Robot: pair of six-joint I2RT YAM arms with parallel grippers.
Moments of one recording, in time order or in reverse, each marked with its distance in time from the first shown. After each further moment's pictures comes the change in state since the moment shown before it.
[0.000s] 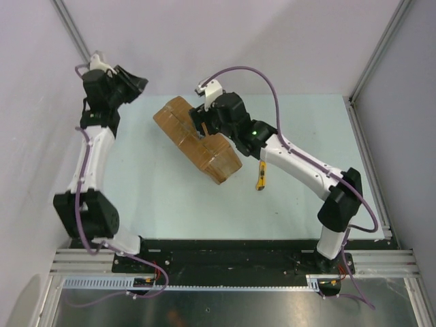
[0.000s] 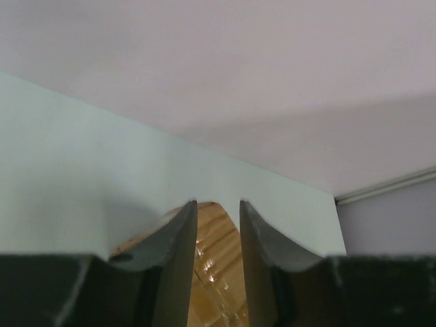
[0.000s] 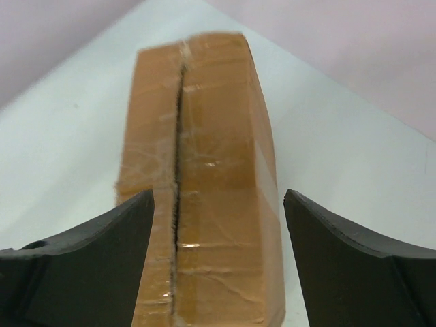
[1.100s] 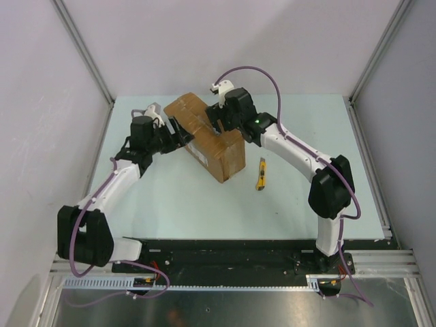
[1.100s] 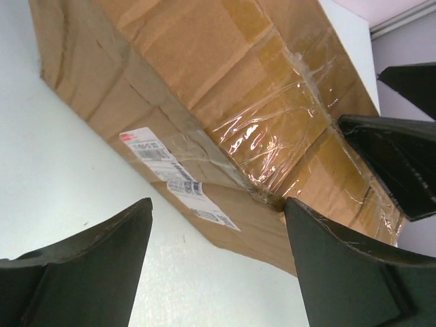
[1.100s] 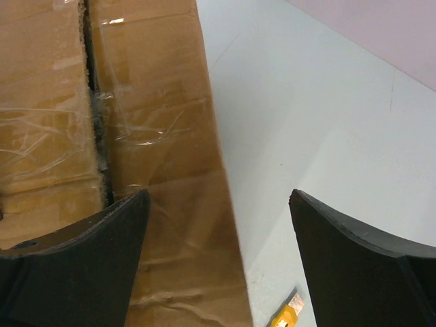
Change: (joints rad) left arm -0.299 -0.305 -0.648 0.021 -0.026 0.076; right arm -0.156 0.145 0.006 -0.095 -0.029 -0.053
